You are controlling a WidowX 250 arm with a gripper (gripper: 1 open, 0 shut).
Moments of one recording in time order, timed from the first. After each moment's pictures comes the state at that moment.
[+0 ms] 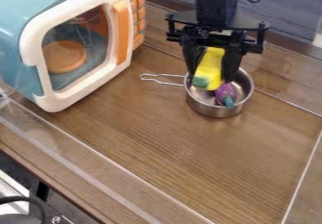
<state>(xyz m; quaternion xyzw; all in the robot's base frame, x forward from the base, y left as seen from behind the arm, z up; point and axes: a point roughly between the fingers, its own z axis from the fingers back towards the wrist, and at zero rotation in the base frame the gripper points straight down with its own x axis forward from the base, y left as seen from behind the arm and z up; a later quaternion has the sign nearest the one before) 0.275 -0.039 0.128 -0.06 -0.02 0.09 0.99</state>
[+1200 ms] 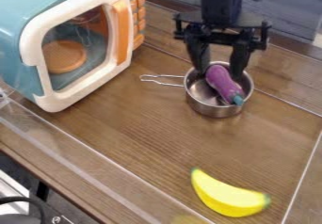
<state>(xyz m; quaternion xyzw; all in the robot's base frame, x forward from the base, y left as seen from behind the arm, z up) 0.292 -0.039 0.125 -0.08 -0.04 0.07 0.99</state>
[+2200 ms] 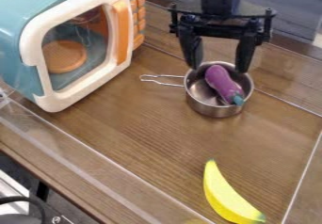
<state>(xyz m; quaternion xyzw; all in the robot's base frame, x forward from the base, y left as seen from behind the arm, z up) 0.274 -0.047 0.141 -0.07 -0.02 0.11 0.99</state>
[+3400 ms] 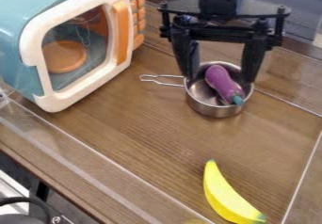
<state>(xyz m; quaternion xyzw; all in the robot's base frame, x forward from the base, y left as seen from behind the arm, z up) 0.229 -0.072 0.170 -0.07 -0.02 0.13 0.99</state>
